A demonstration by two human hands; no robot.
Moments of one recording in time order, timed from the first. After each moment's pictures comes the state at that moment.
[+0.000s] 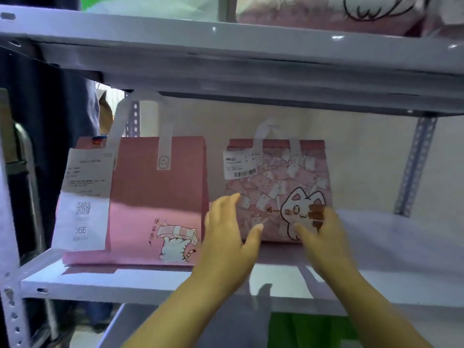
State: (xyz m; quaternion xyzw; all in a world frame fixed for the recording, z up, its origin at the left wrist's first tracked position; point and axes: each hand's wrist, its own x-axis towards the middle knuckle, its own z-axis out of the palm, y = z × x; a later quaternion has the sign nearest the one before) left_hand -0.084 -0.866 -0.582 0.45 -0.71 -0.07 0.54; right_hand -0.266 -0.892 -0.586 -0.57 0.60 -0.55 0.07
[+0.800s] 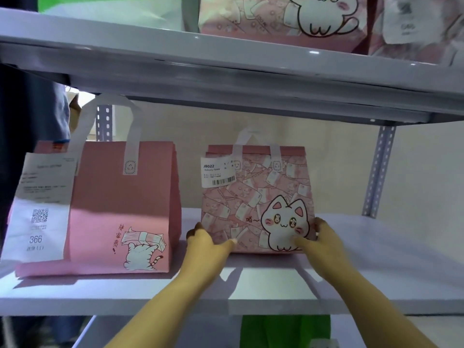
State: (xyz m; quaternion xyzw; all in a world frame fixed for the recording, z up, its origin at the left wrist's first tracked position) left_hand -0.111 -0.913 -0.603 0.54 -0.60 -0.32 0.49; right_hand -0.336 -0.895 -0.591 -0.56 0.62 -0.53 0.15
